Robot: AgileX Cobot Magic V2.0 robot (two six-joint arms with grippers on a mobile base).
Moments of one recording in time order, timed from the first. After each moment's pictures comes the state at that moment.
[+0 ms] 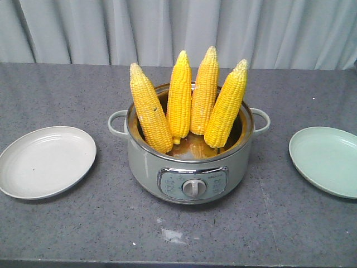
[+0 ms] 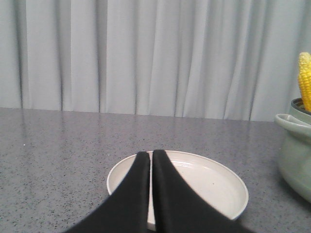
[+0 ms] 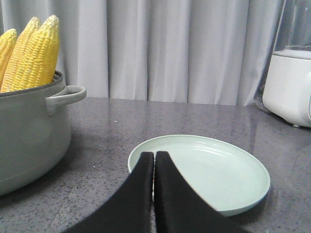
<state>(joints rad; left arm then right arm) 0.04 -0.01 0.02 -0.02 -0.02 -0.06 0.00 -0.01 0.03 0.02 0.04 -0.06</state>
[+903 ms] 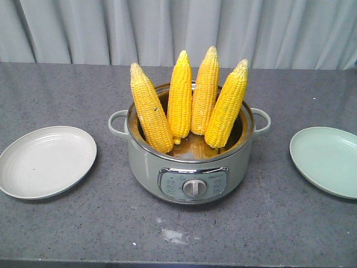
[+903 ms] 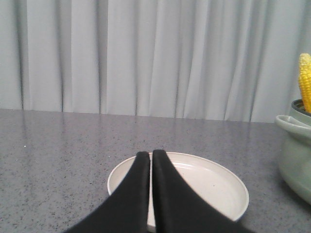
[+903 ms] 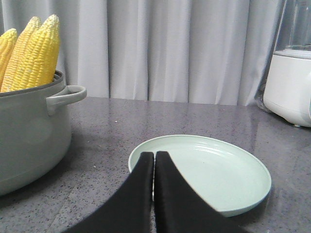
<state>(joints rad) 0.04 -0.01 0.02 -0.02 -0.03 -0.06 0.00 -0.01 0.03 0.02 0.04 -0.06</state>
